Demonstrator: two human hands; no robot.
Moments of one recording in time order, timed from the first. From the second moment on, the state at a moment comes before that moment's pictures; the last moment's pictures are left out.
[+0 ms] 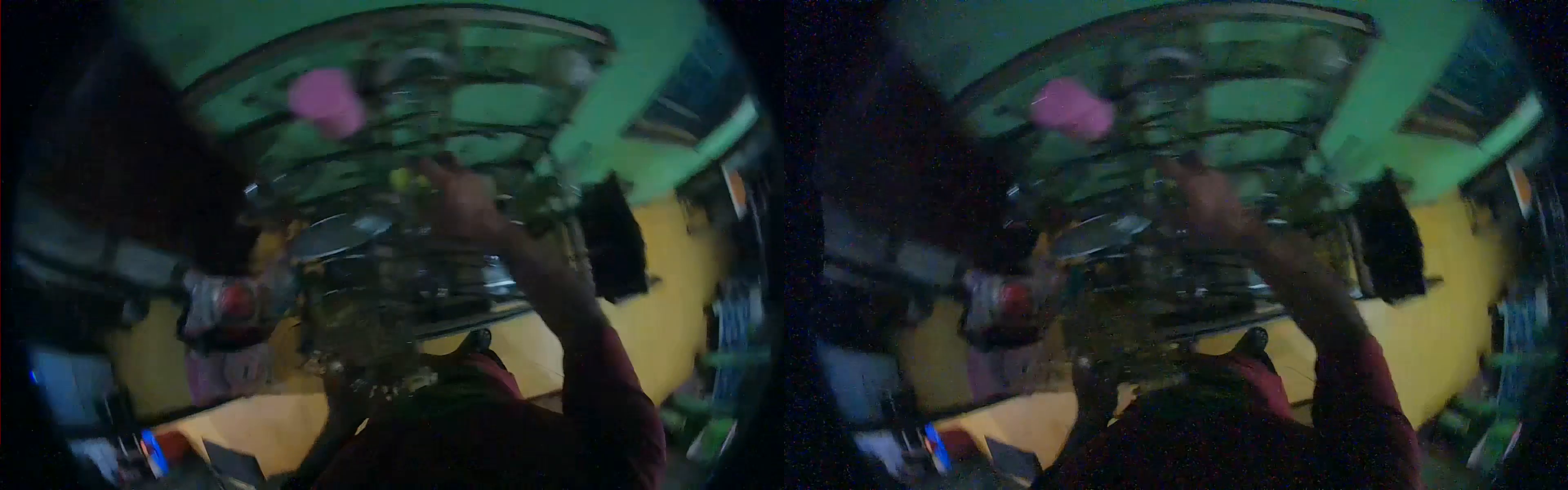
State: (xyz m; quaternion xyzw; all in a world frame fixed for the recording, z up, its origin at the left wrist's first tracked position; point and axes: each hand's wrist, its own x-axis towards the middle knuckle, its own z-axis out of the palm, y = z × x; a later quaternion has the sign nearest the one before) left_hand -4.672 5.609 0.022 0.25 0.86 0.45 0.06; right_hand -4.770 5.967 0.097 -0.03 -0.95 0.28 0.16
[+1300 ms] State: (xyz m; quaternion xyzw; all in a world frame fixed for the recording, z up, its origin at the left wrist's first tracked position) left_hand -3.824 6.634 -0.011 0.64 0.29 0.20 0.68; right_hand -3.716 6.275 -0.091 -0.38 -0.09 0.25 0.89
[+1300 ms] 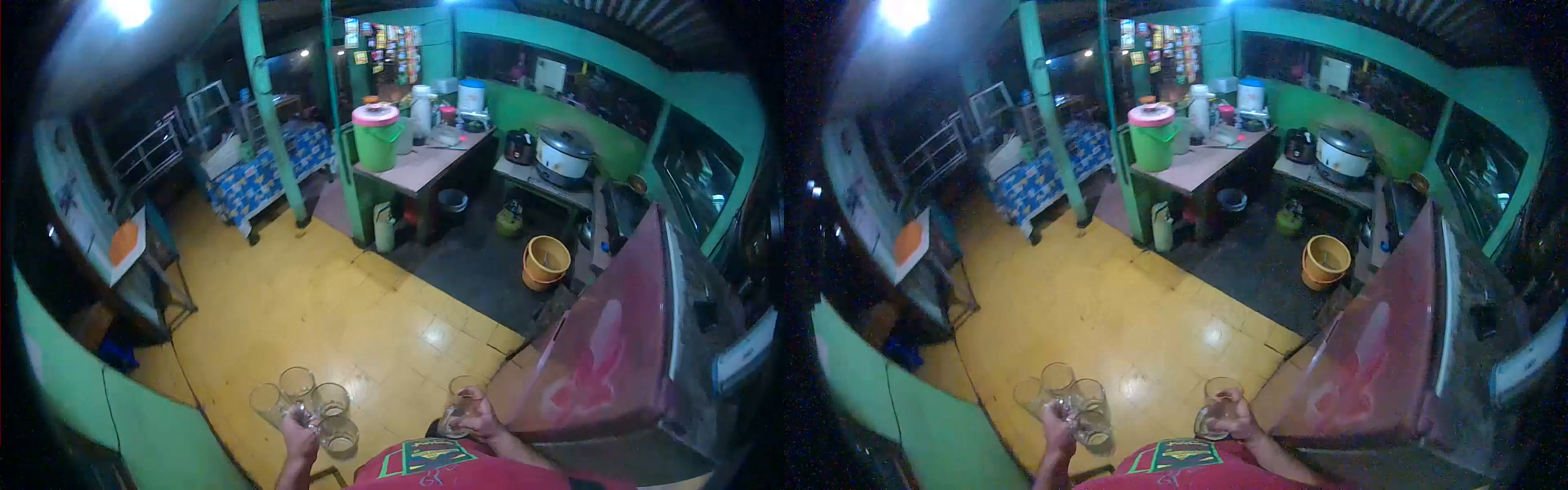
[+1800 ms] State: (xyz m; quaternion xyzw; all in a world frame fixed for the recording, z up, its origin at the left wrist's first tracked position) left_hand -3.320 6.648 -0.083 0.68 0.23 0.05 0.70; right_hand -3.287 6.247 -0.039 -0.68 0.04 -0.07 0.73
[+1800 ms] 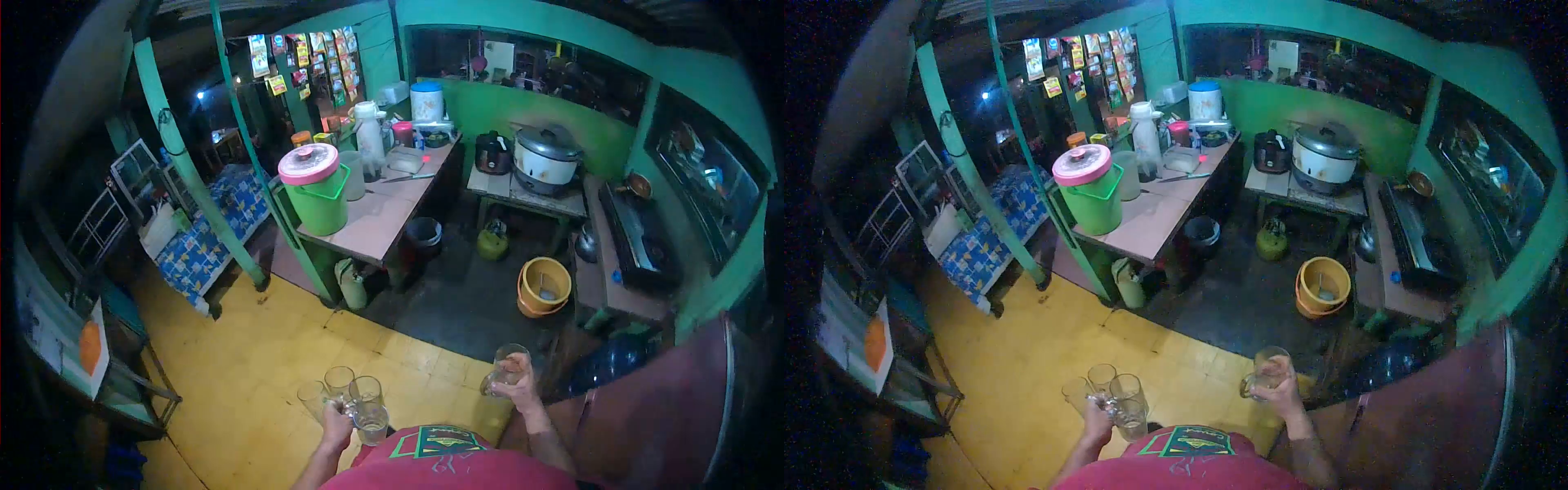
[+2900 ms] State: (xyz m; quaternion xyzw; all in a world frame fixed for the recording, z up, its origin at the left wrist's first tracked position) left_hand -2.587 6.541 -0.182 0.58 0.41 0.24 0.66; right_hand -2.351 6.363 -0.193 -0.68 -0.29 0.28 0.62
